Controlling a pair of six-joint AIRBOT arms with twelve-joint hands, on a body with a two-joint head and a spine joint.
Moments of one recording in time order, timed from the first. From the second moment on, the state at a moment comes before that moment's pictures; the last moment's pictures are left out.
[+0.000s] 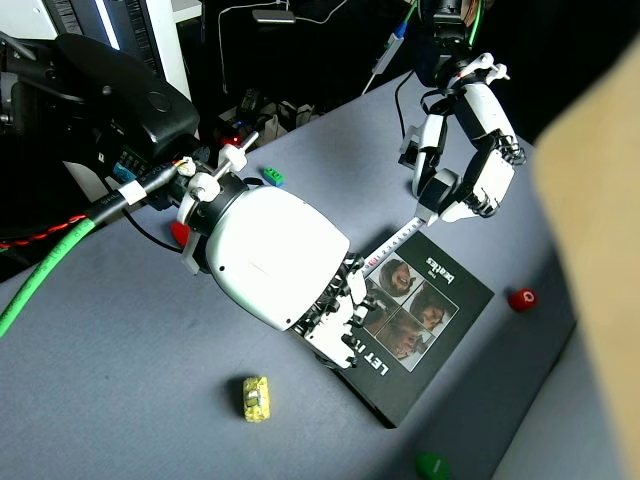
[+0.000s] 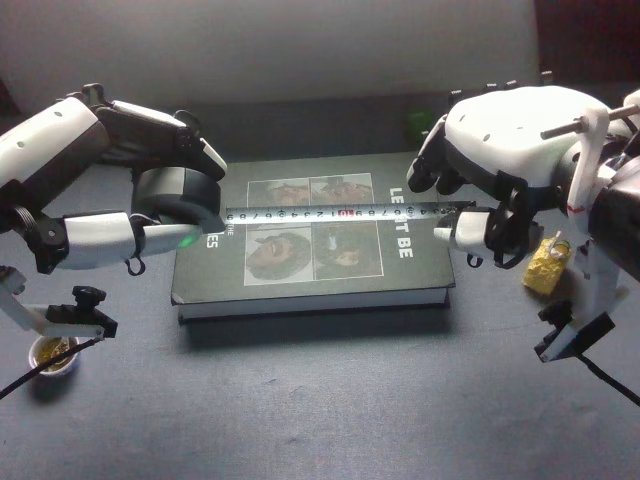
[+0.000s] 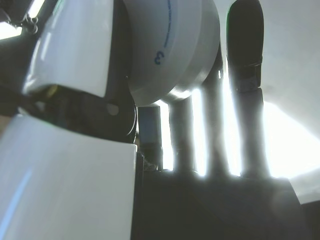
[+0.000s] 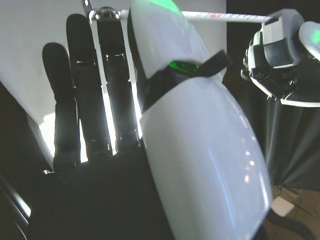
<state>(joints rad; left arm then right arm) 0.95 -0.91 1.09 -0.16 -0.99 0.35 -0.25 -1.11 0.74 1.45 0.81 -2.24</state>
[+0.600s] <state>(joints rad) 0.95 -0.91 1.09 -0.16 -0.99 0.35 -0.25 -1.11 0.75 1.47 0.81 -2.23</state>
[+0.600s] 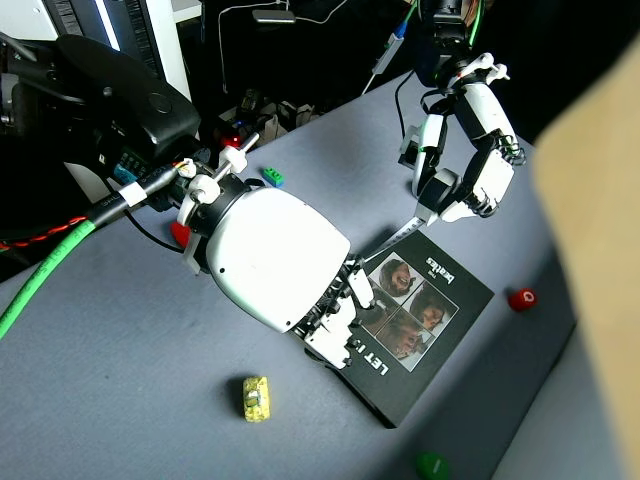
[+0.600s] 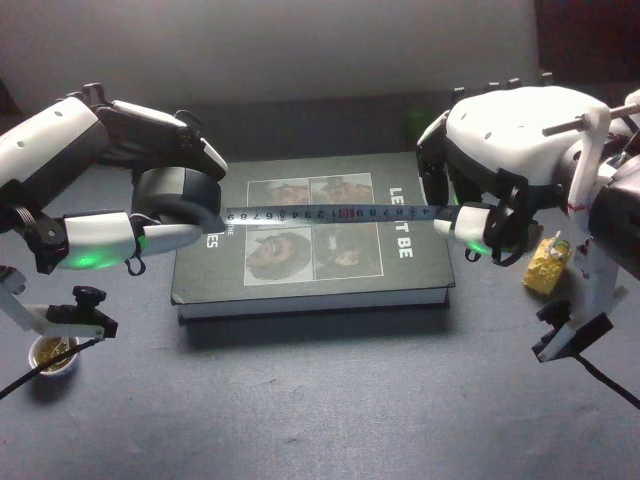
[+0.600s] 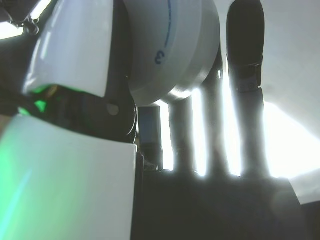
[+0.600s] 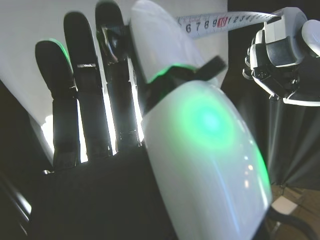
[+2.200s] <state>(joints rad) 0.96 -0.91 1.09 -0.16 -1.00 0.34 -0.28 -0.87 0.66 1.38 0.71 -2.22</state>
